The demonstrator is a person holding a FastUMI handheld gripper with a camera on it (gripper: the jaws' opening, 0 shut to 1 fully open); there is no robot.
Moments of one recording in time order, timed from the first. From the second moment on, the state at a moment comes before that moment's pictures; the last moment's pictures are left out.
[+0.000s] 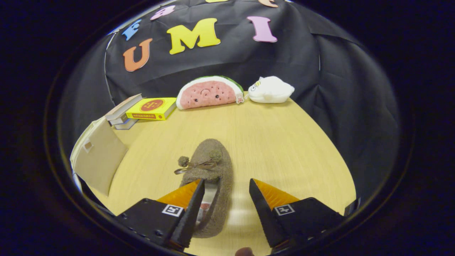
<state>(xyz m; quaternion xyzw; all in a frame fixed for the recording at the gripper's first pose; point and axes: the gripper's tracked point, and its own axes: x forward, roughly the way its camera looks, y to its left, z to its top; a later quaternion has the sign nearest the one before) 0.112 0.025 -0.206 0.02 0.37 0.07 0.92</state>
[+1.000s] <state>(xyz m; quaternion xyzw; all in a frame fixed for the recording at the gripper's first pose) 0.102 0.044 -0.190 0.14 0.39 0.07 0.91</state>
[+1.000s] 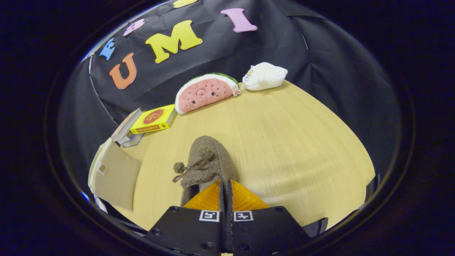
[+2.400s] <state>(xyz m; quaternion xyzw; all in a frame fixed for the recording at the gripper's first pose) 0.053 0.438 -0.081 0.22 0.32 0.06 0.92</state>
